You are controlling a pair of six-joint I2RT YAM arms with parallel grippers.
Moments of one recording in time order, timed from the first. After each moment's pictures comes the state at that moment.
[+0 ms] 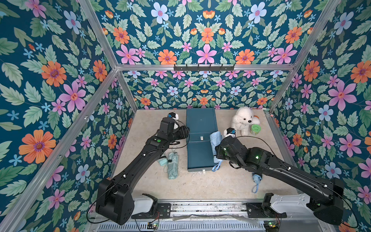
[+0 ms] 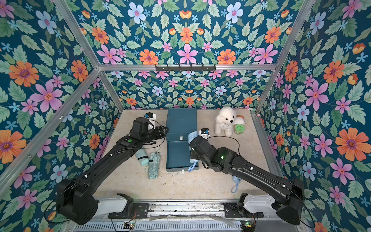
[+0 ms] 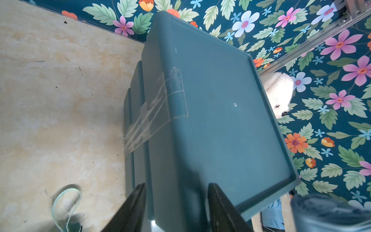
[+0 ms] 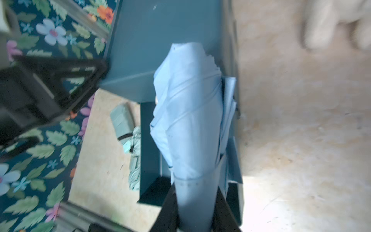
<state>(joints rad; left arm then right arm) -0.44 1.31 1.04 -0.28 0.17 -0.54 1.03 1.25 1.16 -0.67 0.27 0.93</state>
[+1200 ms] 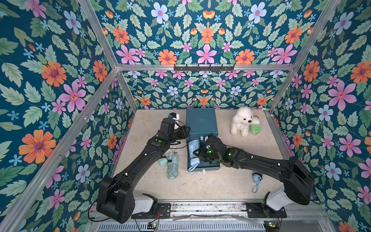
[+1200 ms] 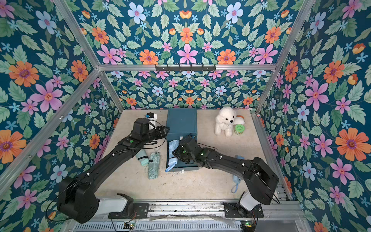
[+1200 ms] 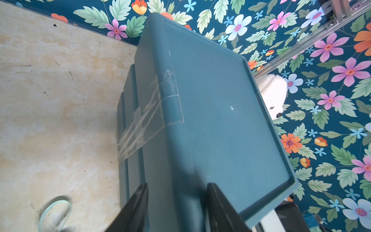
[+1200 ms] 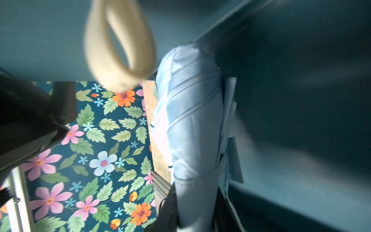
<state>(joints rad) -0.43 1.32 1.01 -0.20 0.19 -0.54 0.95 1.58 1.04 -0.10 -0.13 1.26</state>
